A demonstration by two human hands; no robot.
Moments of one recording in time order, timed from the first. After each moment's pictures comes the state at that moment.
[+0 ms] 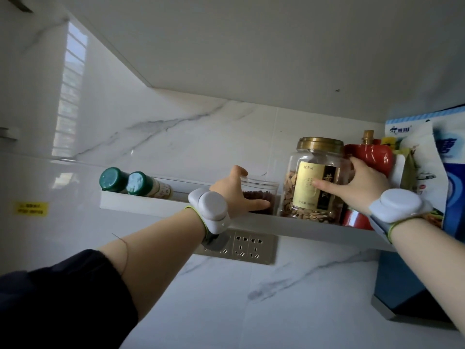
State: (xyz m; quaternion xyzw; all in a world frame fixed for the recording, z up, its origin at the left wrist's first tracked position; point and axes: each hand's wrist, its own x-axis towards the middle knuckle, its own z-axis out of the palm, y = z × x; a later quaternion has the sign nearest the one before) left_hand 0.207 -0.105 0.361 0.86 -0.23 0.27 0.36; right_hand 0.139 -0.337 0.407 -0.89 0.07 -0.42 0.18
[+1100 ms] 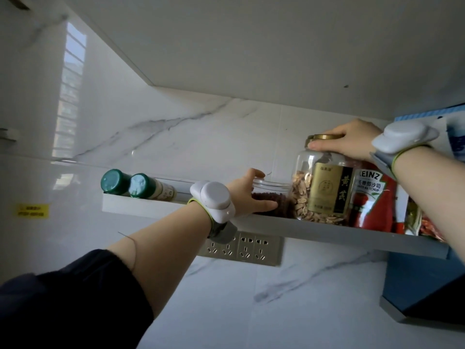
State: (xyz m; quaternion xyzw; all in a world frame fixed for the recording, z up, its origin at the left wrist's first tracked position) left_hand 0.209 -0.105 0.365 0.85 -0.31 0.18 0.38; right_hand 0.156 -0.321 0.483 -0.93 -0.01 -0.35 0.14
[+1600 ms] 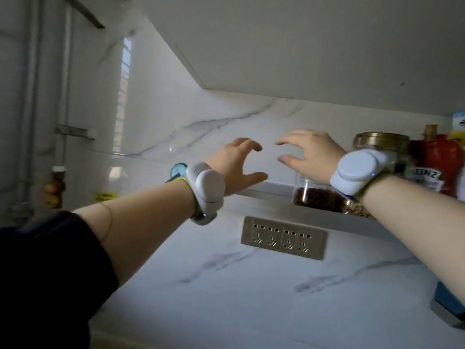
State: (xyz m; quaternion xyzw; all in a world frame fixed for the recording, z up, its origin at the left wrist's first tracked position) left_hand 0.154 0.005 0.386 0.86 -0.27 0.39 0.20; right_hand 0.147 -0.177 0.433 -0.88 -0.26 -0.38 0.02
